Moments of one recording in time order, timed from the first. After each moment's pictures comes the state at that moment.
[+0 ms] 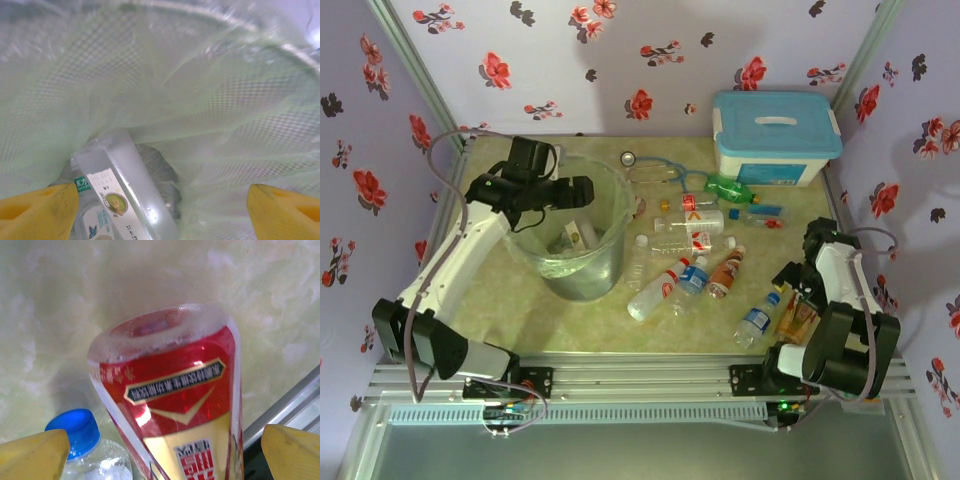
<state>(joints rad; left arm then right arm) -0.41 1.40 1.45 -0.86 0.09 -0.38 -0.29 1.30 0.82 -1.12 0.12 0.55</state>
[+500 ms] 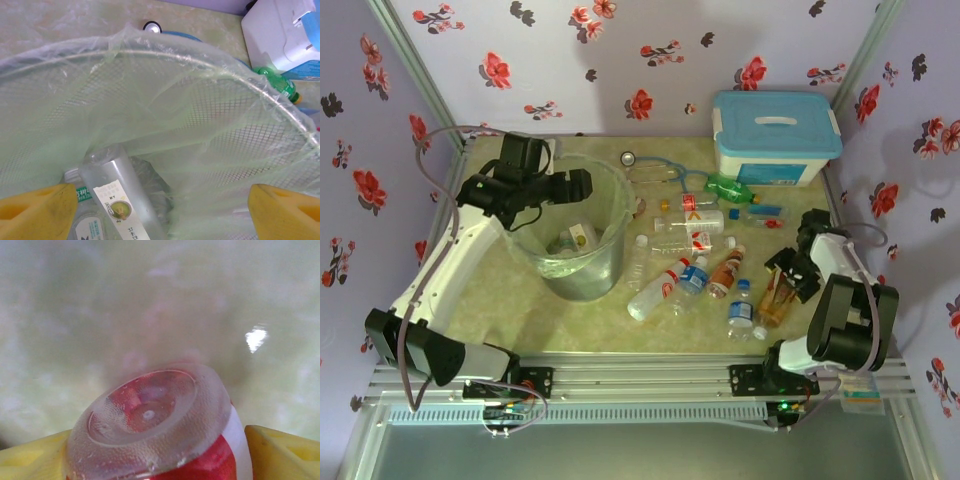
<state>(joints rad) -0.40 1.37 1.48 -0.85 0.09 -0.39 -0.23 1.44 0.85 -0.87 -0.07 0.64</state>
